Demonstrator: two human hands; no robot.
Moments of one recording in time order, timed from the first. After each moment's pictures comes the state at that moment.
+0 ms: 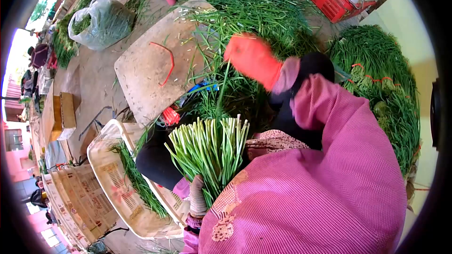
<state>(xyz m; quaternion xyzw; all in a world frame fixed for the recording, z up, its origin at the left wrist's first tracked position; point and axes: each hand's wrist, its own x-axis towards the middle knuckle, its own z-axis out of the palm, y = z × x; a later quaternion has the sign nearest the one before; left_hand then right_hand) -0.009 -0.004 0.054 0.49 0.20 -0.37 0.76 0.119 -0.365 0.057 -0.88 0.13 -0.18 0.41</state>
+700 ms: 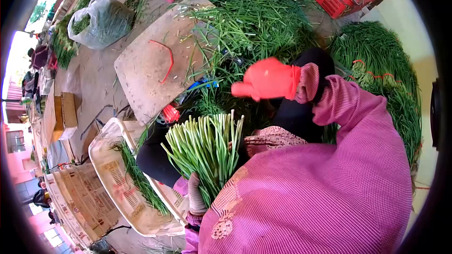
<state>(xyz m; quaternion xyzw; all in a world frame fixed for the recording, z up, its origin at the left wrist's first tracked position) -0.012 0.001 0.060 0.51 0.22 -0.35 0.76 0.067 -0.364 0.097 -0.96 -0.02 0.18 0.22</state>
